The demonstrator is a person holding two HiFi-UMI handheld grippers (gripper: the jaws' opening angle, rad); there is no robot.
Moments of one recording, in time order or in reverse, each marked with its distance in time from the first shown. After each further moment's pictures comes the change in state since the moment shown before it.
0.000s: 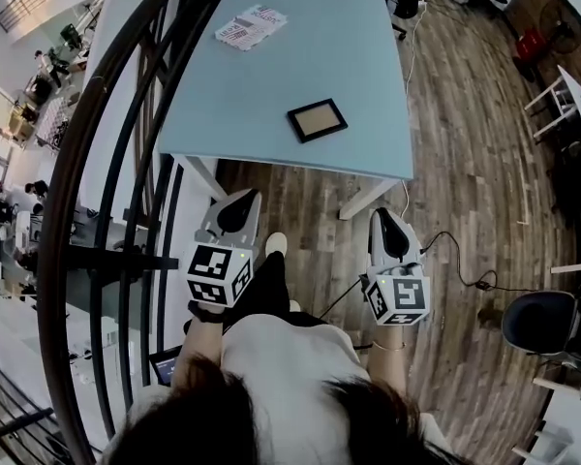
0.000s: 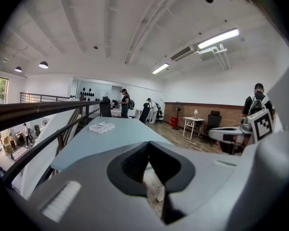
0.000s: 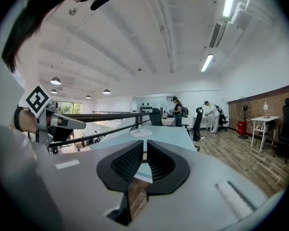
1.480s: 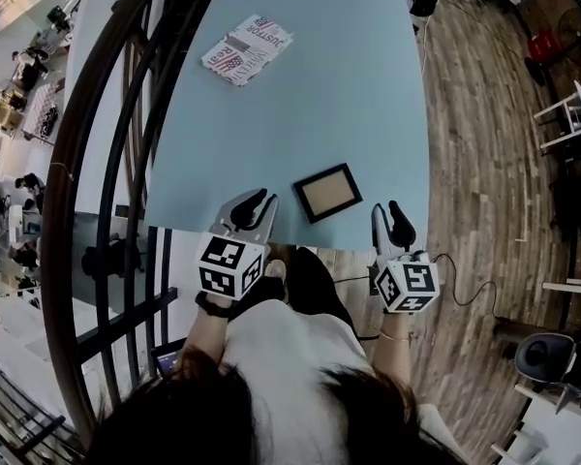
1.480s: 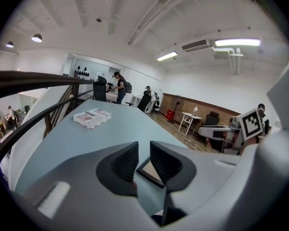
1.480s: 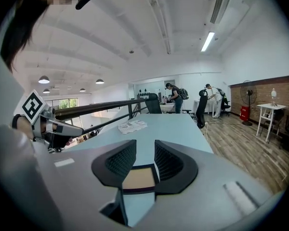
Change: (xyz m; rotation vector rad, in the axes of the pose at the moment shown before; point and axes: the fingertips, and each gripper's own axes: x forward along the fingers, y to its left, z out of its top) left arm 0.219 0.117 0.019 -0.119 0.167 -0.114; right arm 0.257 -0.072 -0.003 0.083 0.181 0.004
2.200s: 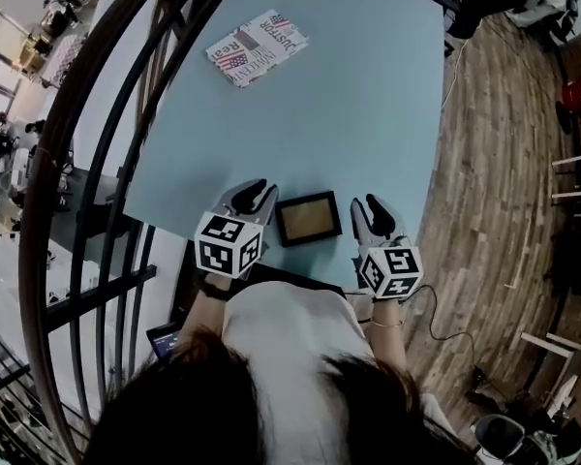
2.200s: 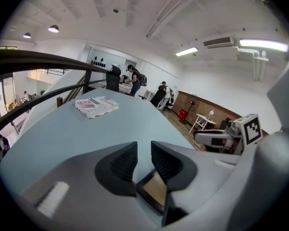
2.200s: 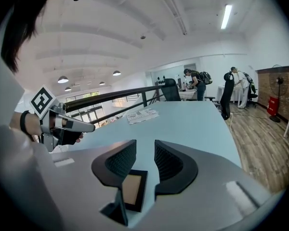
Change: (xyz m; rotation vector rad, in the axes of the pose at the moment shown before) left arm 0.102 0.017 0.001 -0.169 0.070 0.133; right arm 0.115 -0.045 -0.018 -0.029 0.161 0.277
